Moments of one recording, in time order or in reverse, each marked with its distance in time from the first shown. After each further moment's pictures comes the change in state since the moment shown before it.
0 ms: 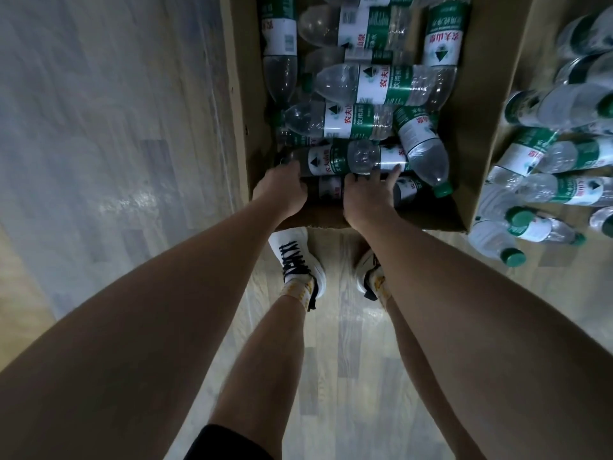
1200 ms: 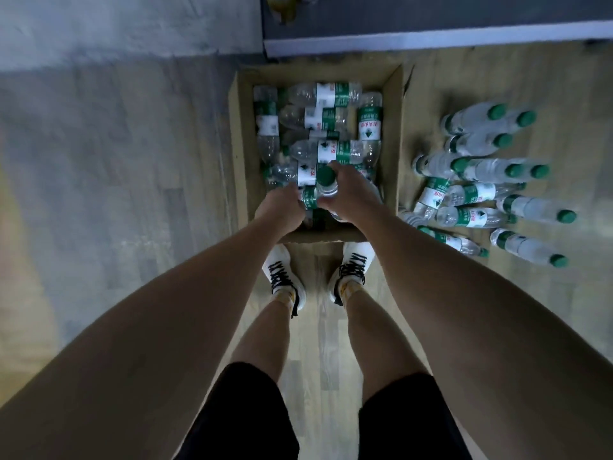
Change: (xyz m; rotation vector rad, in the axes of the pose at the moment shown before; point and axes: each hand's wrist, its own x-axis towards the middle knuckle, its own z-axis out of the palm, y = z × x) left_hand -0.113 0.097 -0.092 -0.055 0.033 0.083; right_hand -0.119 0.067 -0.137 0.789 0.251 -0.047
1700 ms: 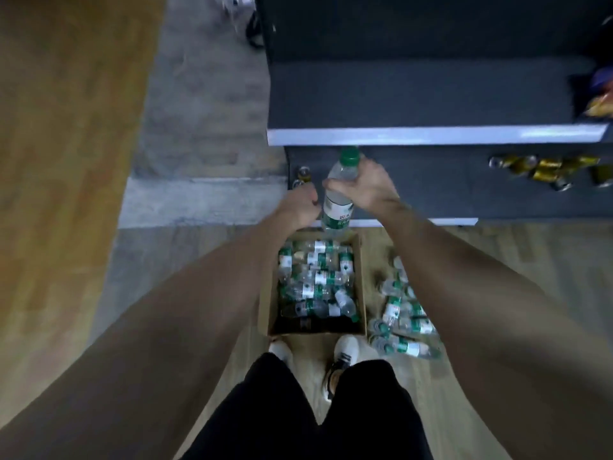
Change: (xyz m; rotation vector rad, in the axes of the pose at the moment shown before) left_hand -0.256 0.168 -0.311 -0.105 0.306 0.307; right_hand -0.258 -0.244 -0.325 0.109 0.426 -0.260
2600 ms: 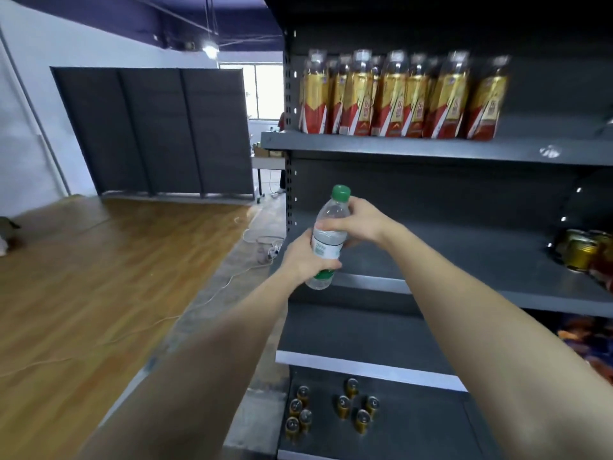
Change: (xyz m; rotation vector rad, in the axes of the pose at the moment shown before) left_hand -0.103 0.224 -0.291 -0.477 0.614 0.379; right_hand -0.079 -0.302 -0.313 0.265 -0.050 -0.569
